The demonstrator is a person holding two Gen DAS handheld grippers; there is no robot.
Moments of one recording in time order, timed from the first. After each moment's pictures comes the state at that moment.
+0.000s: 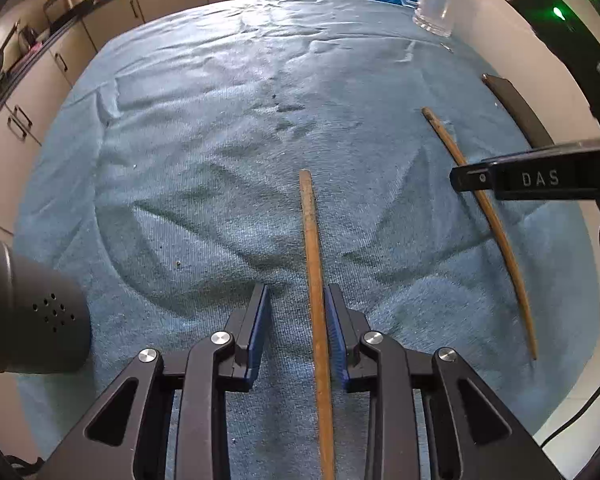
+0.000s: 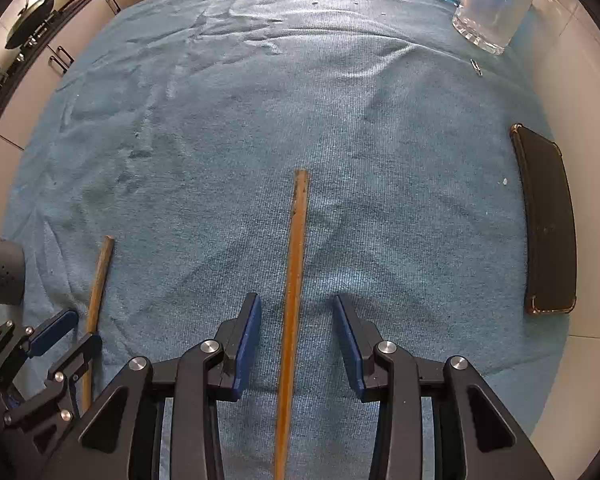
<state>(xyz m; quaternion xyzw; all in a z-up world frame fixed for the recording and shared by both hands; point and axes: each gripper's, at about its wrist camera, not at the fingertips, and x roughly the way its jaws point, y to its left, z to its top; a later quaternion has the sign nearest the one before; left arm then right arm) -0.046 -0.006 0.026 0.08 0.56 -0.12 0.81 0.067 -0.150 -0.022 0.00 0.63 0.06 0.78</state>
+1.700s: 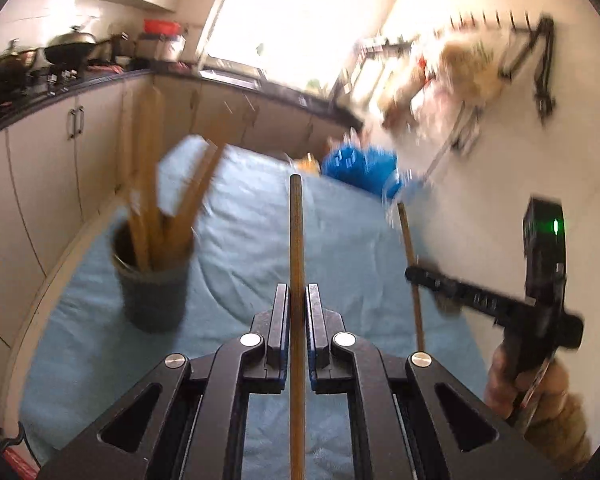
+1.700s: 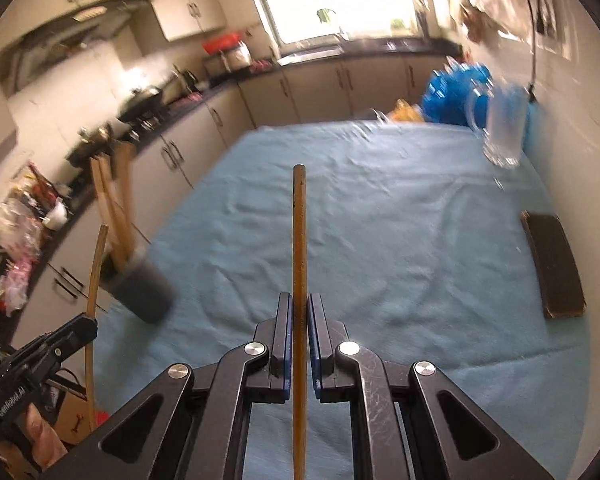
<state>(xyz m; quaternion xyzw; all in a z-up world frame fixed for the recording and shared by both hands) -0.172 0.130 0.156 -0.16 0.30 -0.12 0.93 -0.071 -0.098 0.097 0.08 0.37 0.20 0.90</state>
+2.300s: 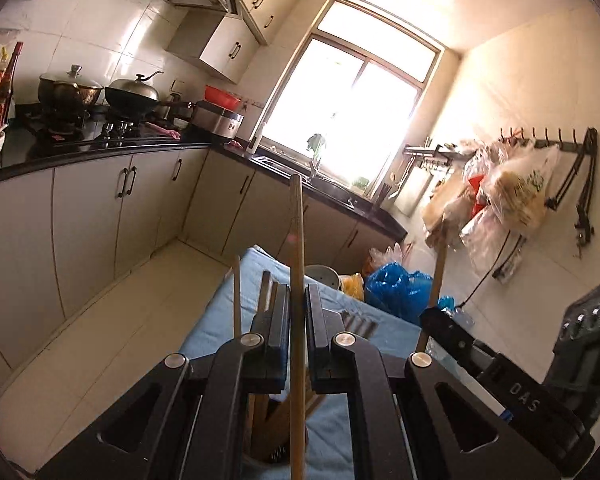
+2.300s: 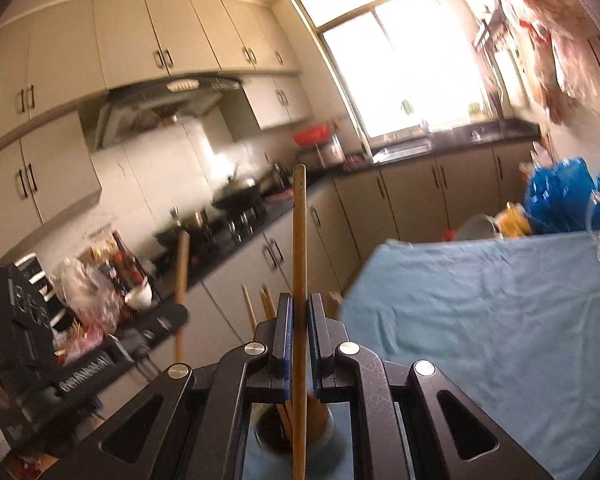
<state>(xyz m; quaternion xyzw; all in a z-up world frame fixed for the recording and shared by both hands) -0.109 0.242 0.214 -0.23 0.17 -0.03 0.96 -0.051 0.065 0.175 0.14 0.17 0.30 0.93</state>
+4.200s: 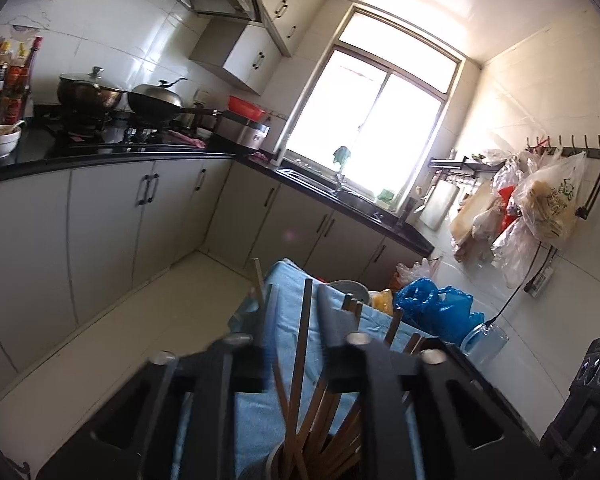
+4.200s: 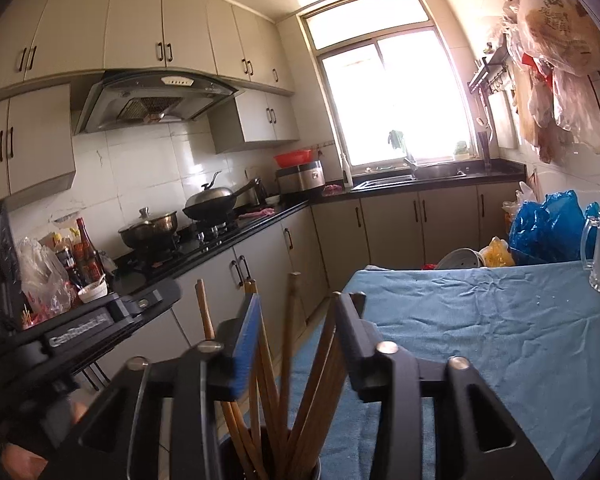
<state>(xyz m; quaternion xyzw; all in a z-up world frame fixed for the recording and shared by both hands) -0.082 0.266 0.178 -0.23 0.16 0.02 0.96 -0.034 0.095 0.132 0.09 0.13 0.25 0.96</state>
